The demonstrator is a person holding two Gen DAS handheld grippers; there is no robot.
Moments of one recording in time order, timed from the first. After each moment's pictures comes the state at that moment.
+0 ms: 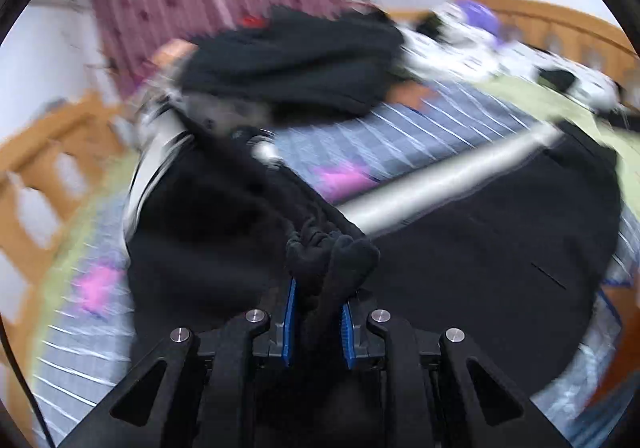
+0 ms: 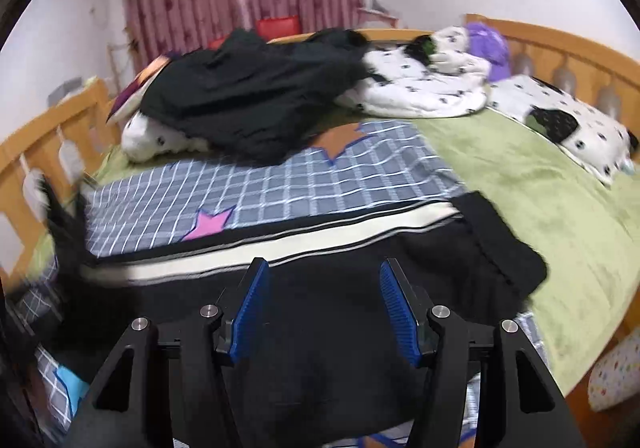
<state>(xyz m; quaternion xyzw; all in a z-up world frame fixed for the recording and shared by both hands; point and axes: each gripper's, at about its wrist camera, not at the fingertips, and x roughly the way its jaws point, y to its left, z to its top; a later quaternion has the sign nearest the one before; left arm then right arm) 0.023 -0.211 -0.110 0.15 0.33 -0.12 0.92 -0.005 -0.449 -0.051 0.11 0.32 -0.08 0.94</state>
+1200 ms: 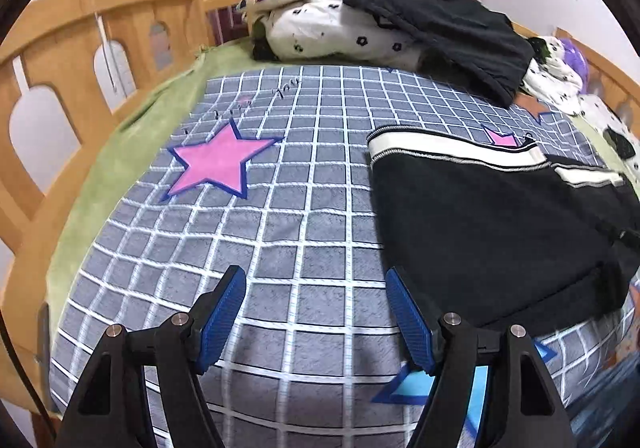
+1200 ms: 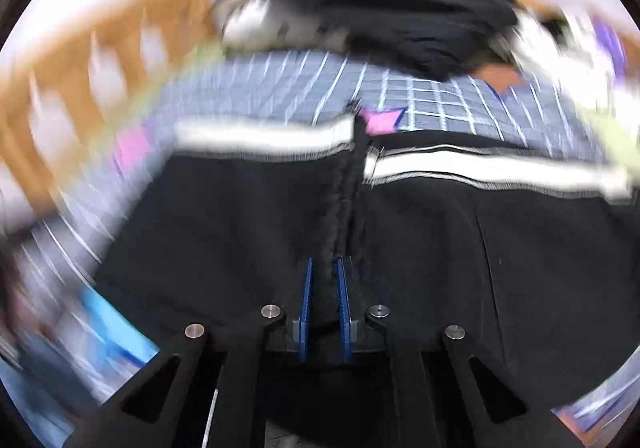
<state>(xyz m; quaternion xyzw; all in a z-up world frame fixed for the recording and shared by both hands) 0.004 0.069 -0.092 0.04 0.40 0.00 0.92 0.020 -0.296 -0.108 0.10 0.42 0.10 0.90</state>
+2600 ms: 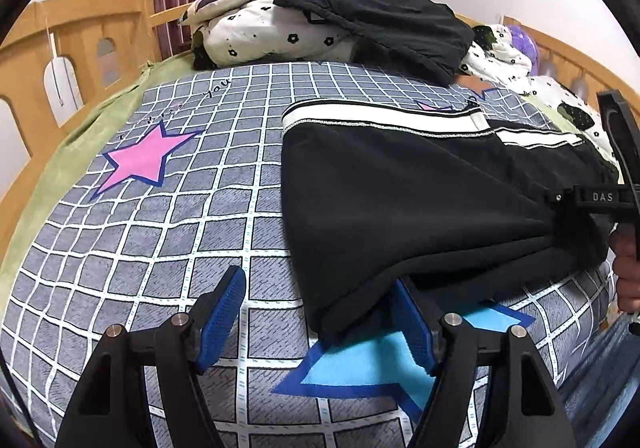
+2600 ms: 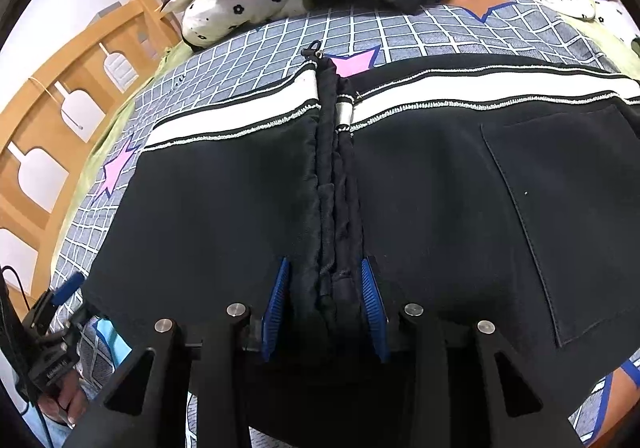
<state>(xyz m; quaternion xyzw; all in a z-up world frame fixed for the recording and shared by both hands) -0.019 0.019 -0.143 0.03 0.39 -0.09 0.92 0.043 -0.296 -0.154 0.14 0.49 0.07 0.86</state>
